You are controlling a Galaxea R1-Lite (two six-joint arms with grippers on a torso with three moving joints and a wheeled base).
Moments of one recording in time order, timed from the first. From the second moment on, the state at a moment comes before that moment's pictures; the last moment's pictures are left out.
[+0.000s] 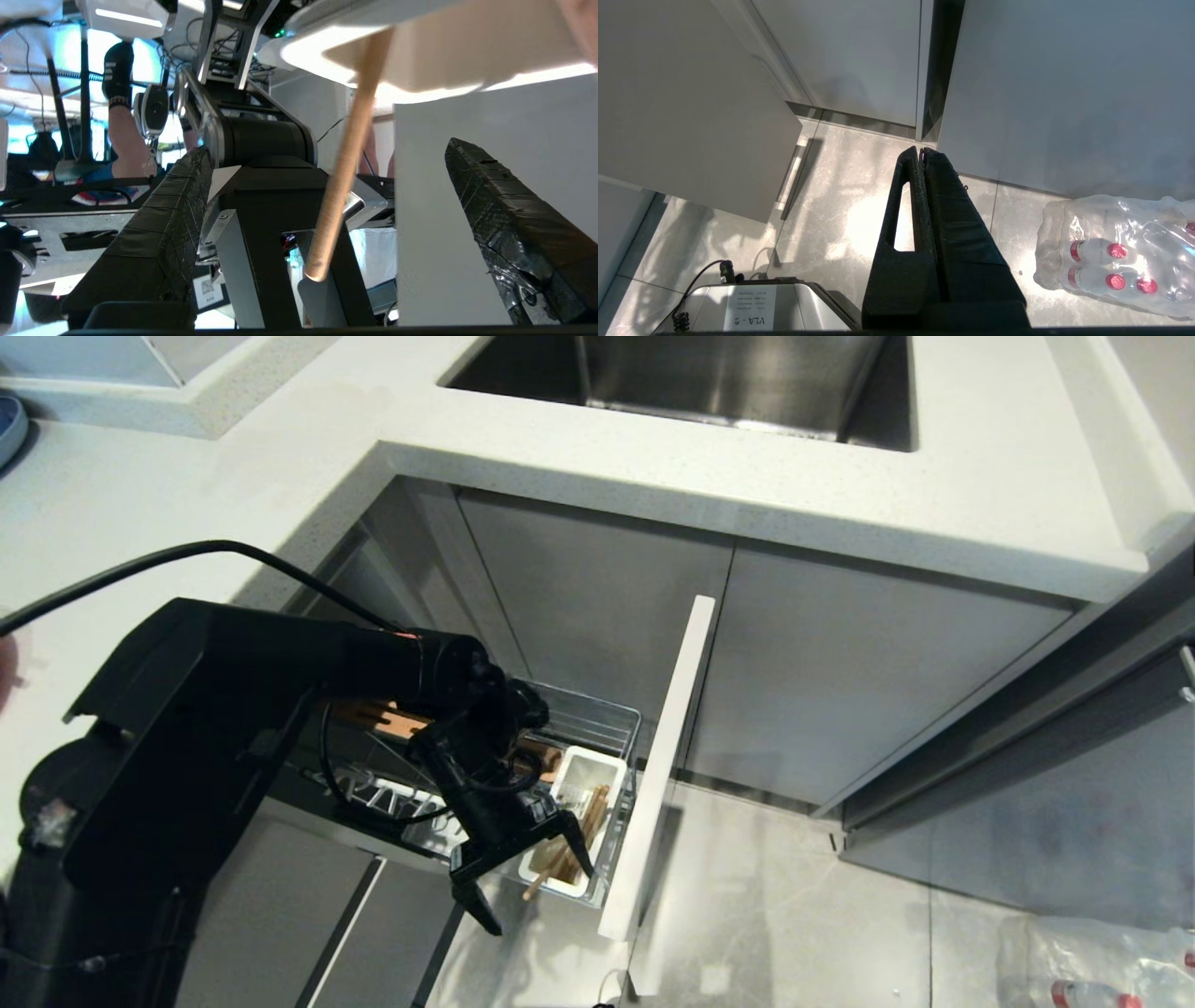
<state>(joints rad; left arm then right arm) -0.43 2.27 -1.79 1.12 -0.41 -0.78 0.00 0.00 0.00 0.00 -0.02 0.04</state>
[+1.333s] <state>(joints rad) -0.41 2.29 -1.77 1.09 -0.40 -0.79 0.00 0.00 0.00 0.00 -0.02 0.04</state>
